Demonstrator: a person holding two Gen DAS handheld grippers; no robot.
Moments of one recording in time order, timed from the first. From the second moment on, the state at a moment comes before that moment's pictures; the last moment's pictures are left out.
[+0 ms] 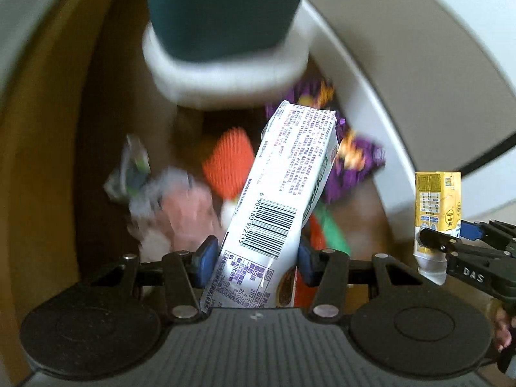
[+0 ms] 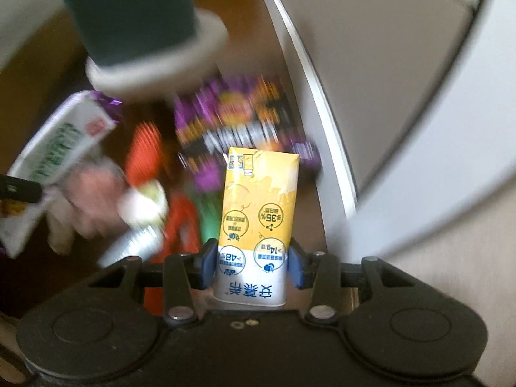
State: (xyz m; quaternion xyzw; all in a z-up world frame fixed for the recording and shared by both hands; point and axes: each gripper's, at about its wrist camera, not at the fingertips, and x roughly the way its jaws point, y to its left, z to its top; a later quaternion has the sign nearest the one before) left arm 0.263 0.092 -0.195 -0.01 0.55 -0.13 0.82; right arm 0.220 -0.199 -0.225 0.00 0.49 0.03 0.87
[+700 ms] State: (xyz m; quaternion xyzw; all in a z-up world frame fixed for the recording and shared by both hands) left arm 0.339 0.093 0.010 -0.08 0.34 -0.10 0.93; right arm 0.330 -0.146 -0.014 -0.01 0.23 0.13 0.96
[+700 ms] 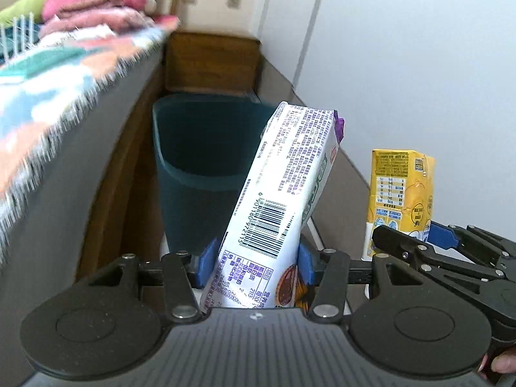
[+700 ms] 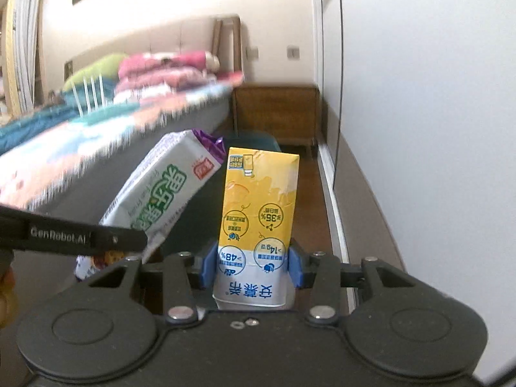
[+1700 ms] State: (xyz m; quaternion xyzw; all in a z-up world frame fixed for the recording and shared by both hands) left arm 0.521 0.092 -0.023 -0.04 0.44 -0.02 0.90; right arm 0.492 -0.075 -0.040 -0.10 0.32 0.13 0.93
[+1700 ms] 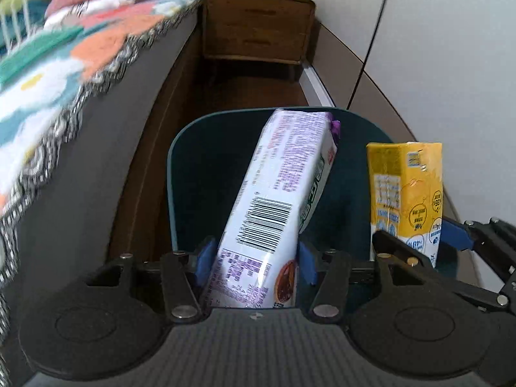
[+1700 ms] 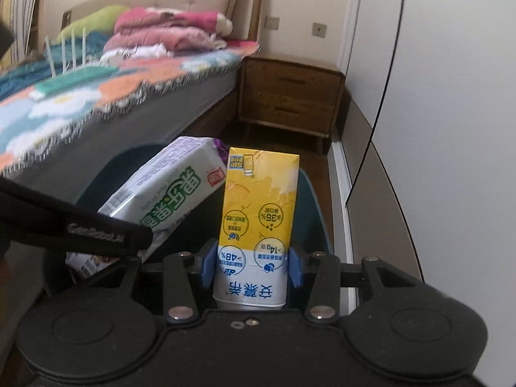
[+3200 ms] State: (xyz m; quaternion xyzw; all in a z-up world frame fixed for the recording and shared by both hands) left arm 0.374 0.085 0.015 0.03 0.36 -0.05 0.93; right arm 0.361 -0.149 -0.010 -0.01 0.25 0.22 0.94
